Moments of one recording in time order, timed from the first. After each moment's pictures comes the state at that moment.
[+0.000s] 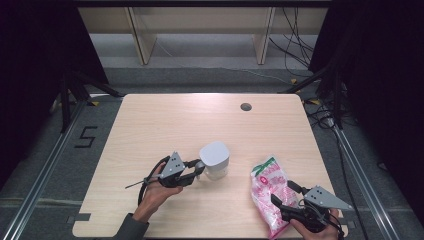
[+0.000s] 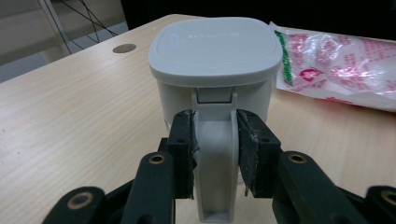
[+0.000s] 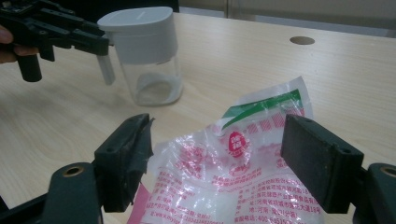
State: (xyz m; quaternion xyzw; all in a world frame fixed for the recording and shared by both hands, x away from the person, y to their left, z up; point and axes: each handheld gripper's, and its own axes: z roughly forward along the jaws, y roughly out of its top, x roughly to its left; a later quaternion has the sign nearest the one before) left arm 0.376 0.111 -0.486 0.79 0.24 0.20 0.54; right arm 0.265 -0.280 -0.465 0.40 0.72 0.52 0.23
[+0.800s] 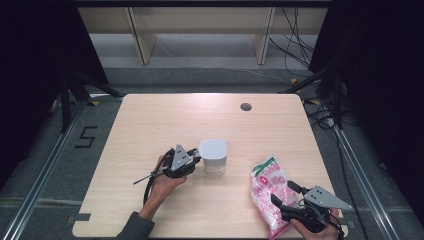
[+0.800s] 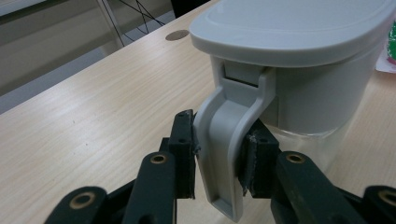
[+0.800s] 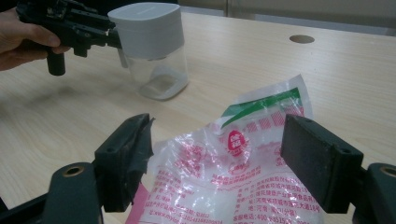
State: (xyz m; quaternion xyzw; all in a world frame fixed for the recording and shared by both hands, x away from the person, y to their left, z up) left arm 0.403 0.106 -0.498 0.79 0.26 0.29 0.48; right arm 0.266 -0.281 -0.465 0.40 0.73 0.51 0.23
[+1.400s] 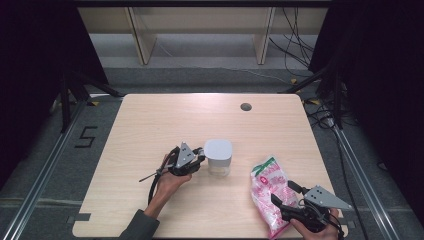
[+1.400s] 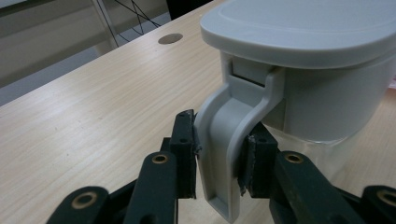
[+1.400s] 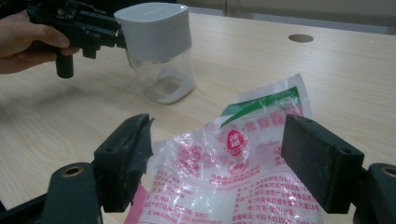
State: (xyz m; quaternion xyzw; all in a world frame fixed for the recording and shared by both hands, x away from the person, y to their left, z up) left arm 0.410 0.093 -0.500 0.78 0.27 0.27 0.49; right arm 0.266 -0.281 -0.465 0.40 0.73 0.51 0.23
